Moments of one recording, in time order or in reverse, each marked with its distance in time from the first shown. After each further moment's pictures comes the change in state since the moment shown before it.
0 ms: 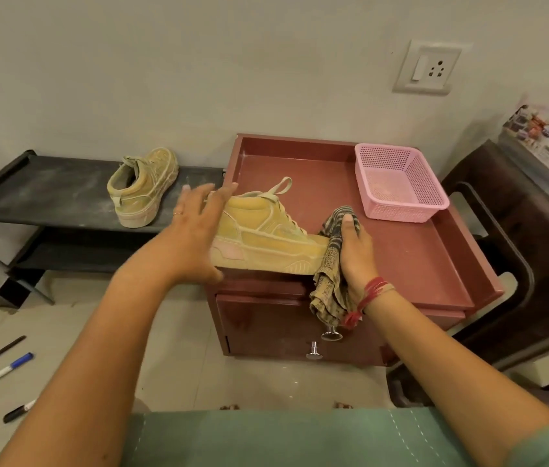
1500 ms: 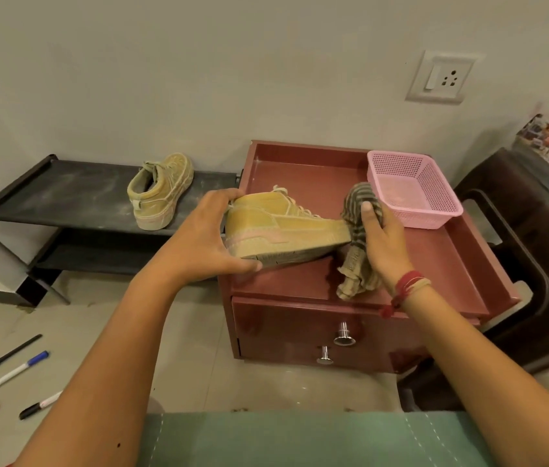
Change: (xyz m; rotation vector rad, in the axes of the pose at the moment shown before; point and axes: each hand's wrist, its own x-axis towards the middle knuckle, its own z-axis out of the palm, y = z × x) left_hand -0.008 -0.005 -0.006 -0.295 0.175 0.069; right_hand 0.003 -0.028 -0.019 -0.175 -0.125 -0.376
